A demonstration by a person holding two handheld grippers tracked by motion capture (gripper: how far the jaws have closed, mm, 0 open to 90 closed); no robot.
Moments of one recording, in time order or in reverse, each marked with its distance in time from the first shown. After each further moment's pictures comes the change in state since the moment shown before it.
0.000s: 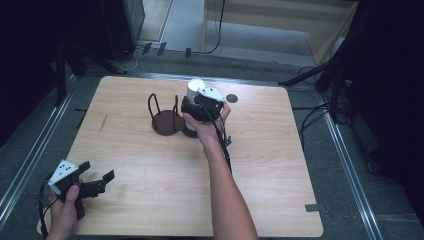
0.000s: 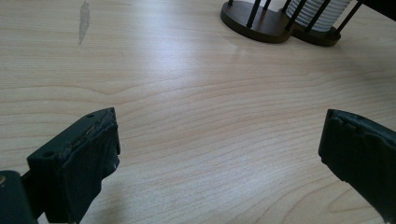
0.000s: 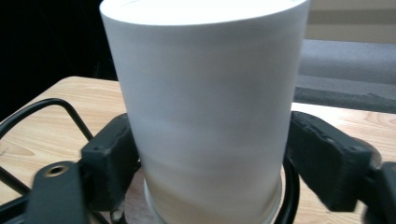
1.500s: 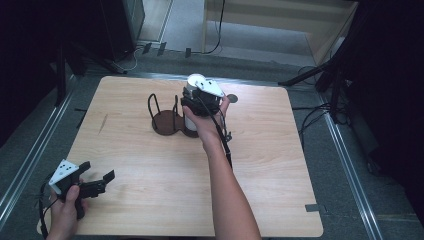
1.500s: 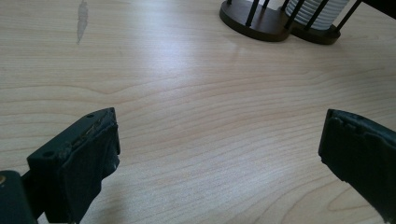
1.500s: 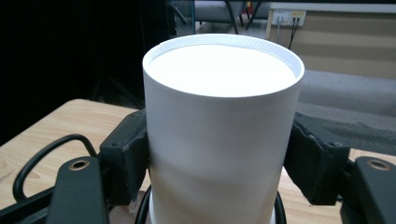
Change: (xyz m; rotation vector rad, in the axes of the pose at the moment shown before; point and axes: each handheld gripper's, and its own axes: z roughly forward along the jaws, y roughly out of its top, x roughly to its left) left arm 0.000 0.000 0.001 0.003 -0.002 0.002; right arm 0.010 0.025 -0.015 -0.087 -0.010 -0.050
